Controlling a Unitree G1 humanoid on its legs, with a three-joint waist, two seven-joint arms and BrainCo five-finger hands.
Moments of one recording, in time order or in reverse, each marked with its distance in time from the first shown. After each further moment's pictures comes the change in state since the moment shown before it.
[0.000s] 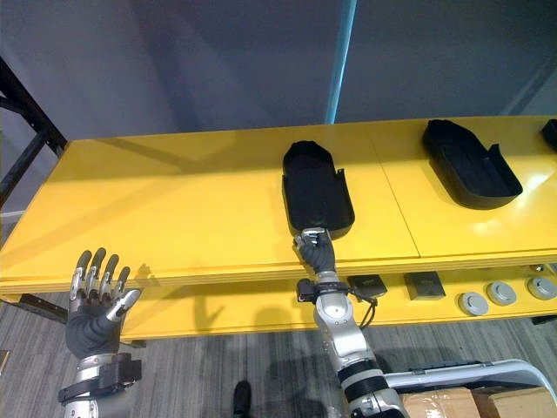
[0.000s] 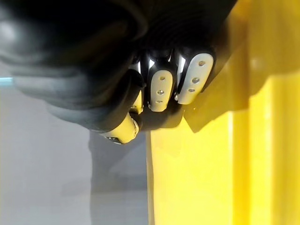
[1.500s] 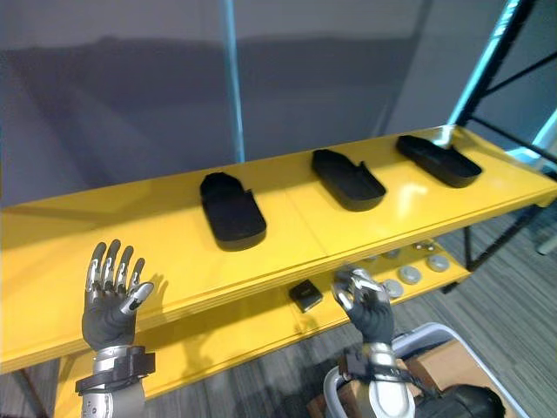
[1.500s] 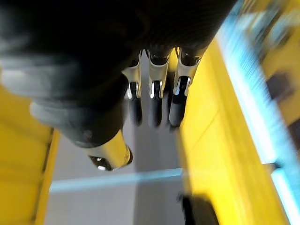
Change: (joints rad) left arm -0.036 -0.024 -0.079 0.052 0.008 -0.046 0.029; right arm 0.805 0.060 -0.165 -0.656 0.091 -0.004 0.139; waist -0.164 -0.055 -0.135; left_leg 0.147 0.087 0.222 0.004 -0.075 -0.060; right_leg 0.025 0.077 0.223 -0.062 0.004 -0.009
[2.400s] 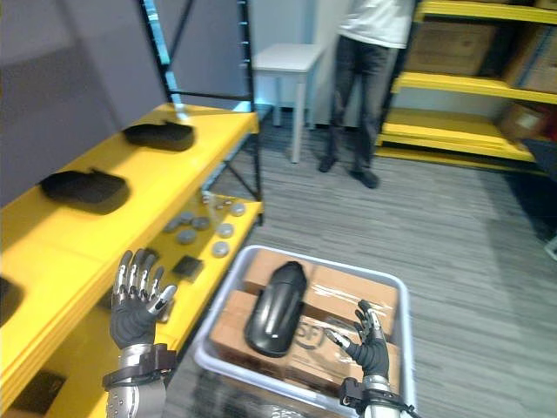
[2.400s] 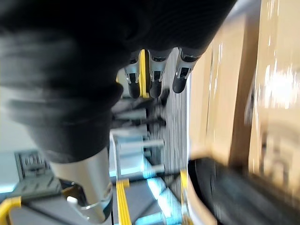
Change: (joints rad) left arm -0.117 -0.032 -0.025 0.148 0.085 -0.026 0.087; right arm -0.047 -0.071 0.022 0.252 -0.053 0.045 -0.031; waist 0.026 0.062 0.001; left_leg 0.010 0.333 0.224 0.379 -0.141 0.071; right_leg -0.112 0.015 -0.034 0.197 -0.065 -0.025
